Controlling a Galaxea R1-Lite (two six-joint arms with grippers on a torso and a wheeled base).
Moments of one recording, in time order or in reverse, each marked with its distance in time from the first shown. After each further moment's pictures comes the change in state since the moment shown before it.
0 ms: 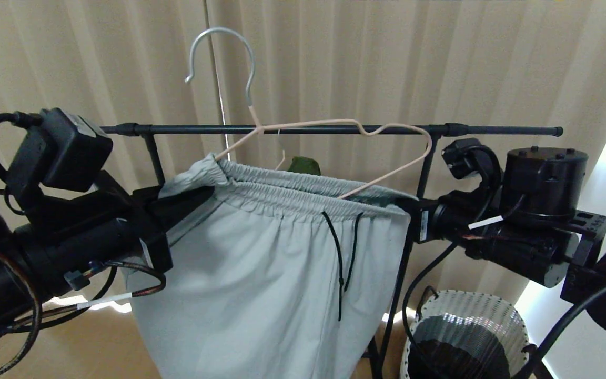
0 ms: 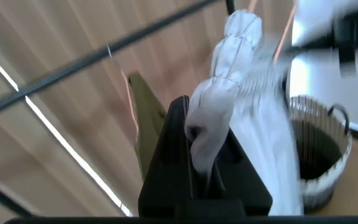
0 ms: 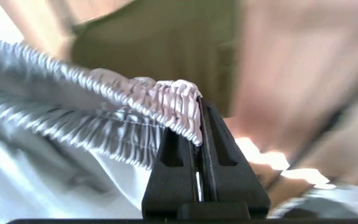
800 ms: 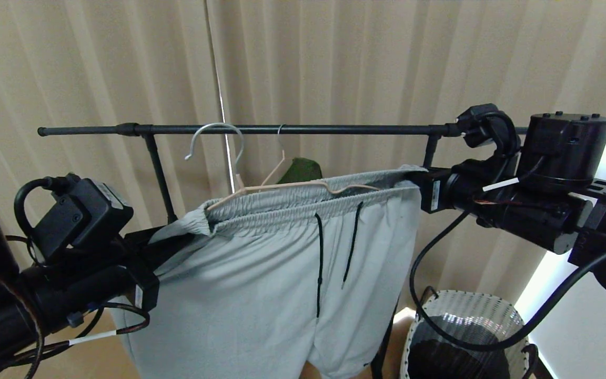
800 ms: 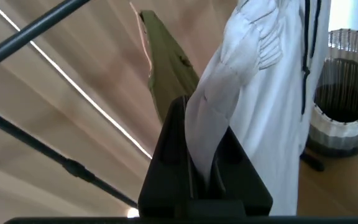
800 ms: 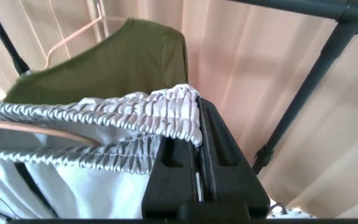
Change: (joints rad) left arm 0.097 0.008 0.140 0.005 0.008 0.156; right arm -0.042 -0.012 -0.109 0.043 0.006 -0.097
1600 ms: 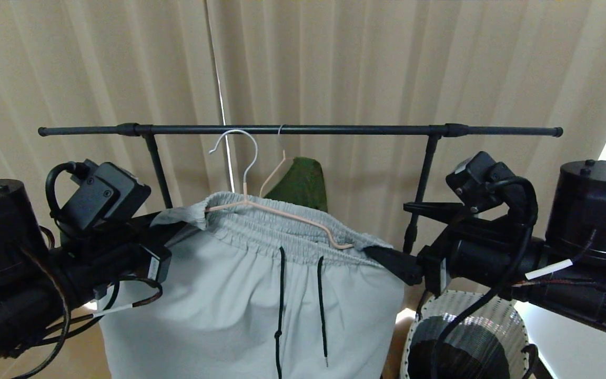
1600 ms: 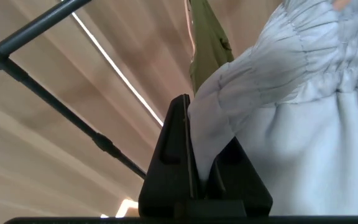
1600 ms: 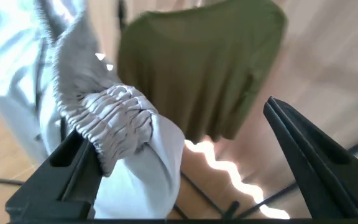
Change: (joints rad) left arm -0.006 0.078 -0.064 -0.007 0.195 -0.021; right arm 0.194 -0.154 0.243 -0.021 0.163 -0.130
